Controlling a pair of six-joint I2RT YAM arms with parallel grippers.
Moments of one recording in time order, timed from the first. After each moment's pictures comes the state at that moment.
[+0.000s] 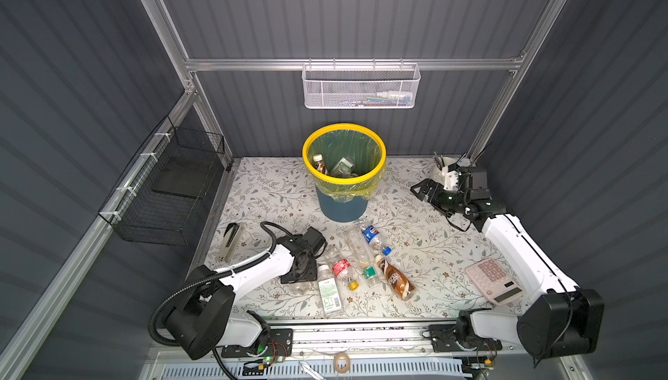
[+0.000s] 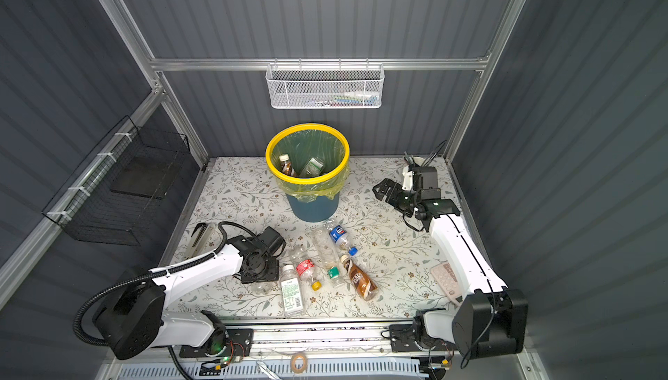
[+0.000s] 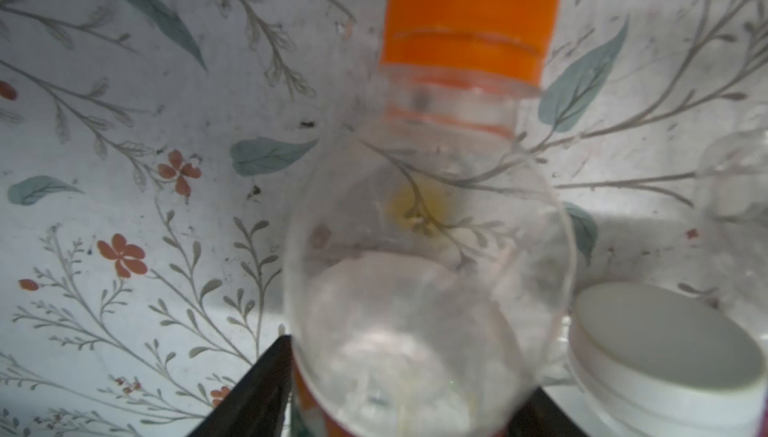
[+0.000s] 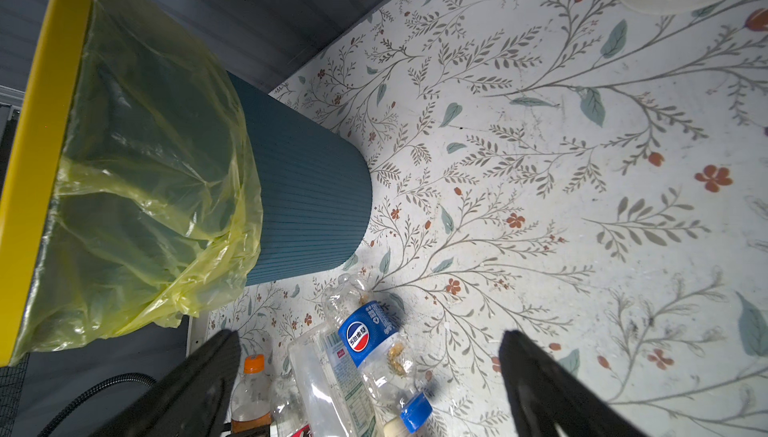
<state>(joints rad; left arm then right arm) -0.69 1.37 0.72 -0.84 -0.15 -0.73 0.10 1.29 1.08 -0.50 -0.37 0.58</state>
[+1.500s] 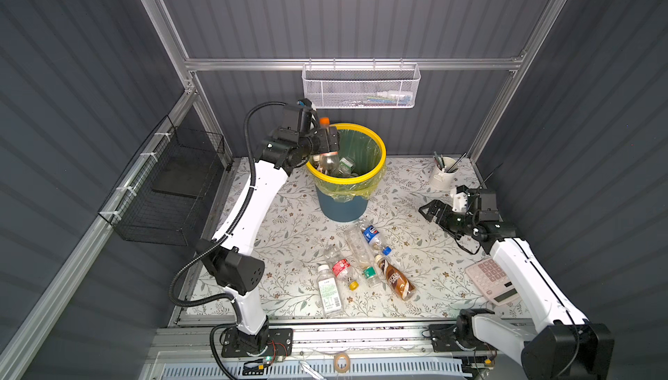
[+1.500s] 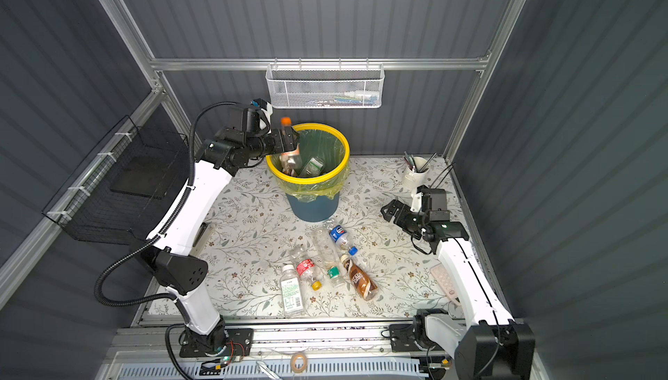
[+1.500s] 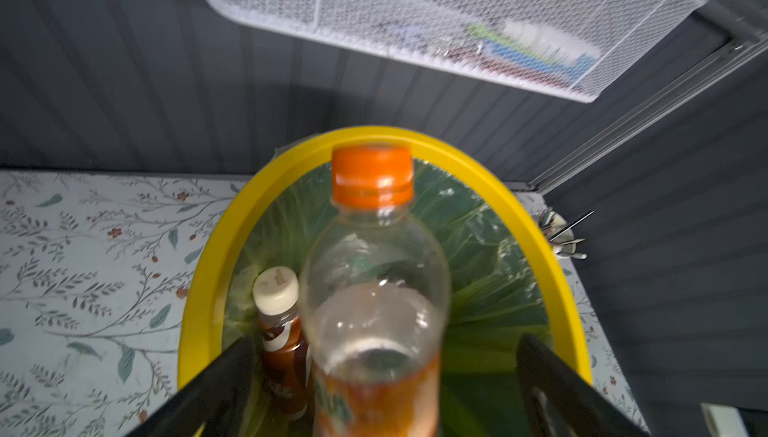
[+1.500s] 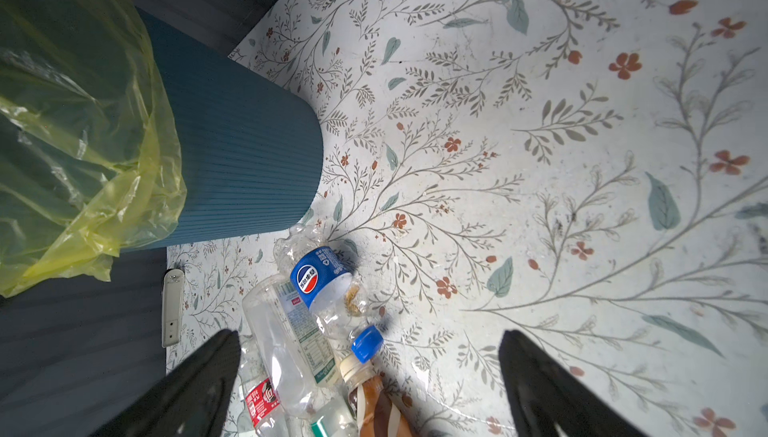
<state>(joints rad) -0.43 1.81 2.13 -0.87 0.02 -0.38 0.02 1.08 0.86 -0.58 -0.38 0.55</state>
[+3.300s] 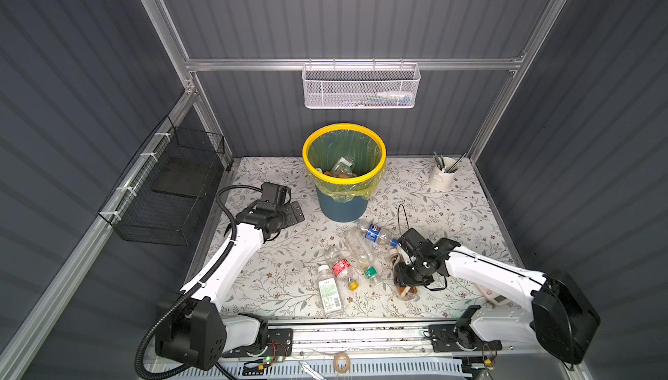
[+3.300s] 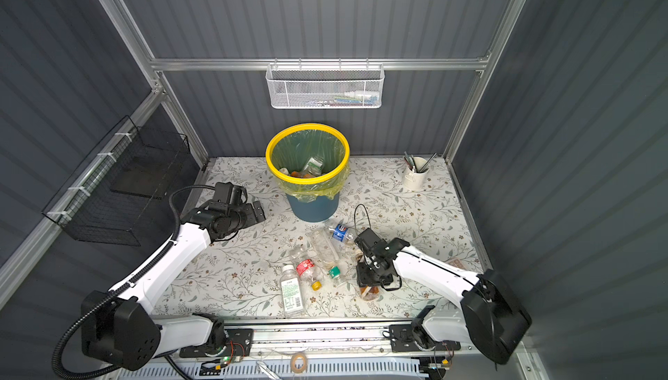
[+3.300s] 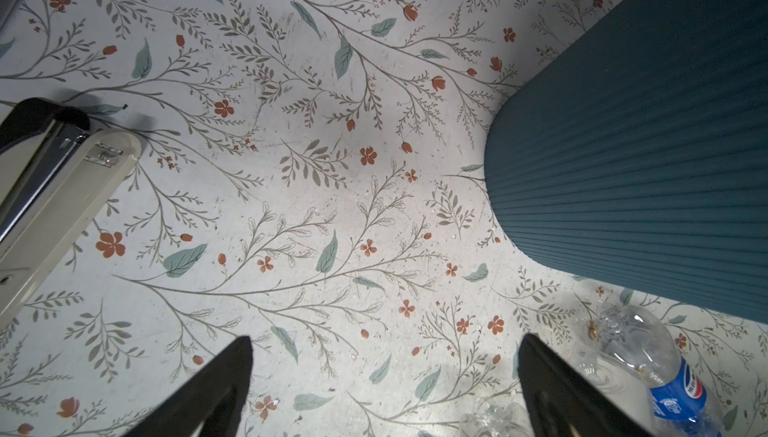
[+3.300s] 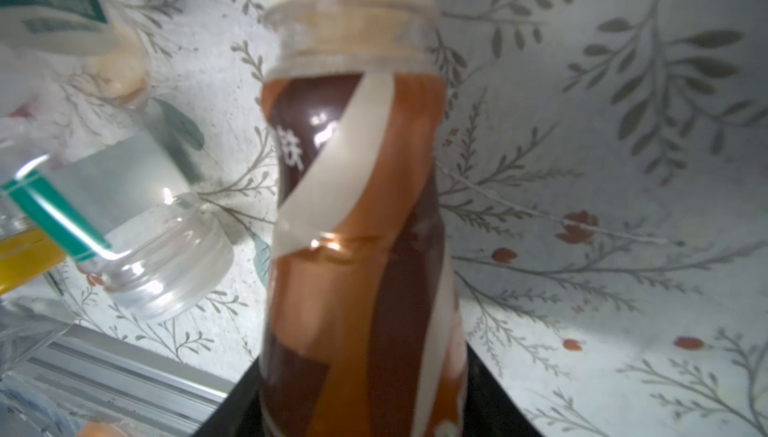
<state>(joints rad) -0.30 1.29 1.03 -0.68 -0.12 -0.56 0.69 1.22 0.66 -0.77 -0.12 0.58</state>
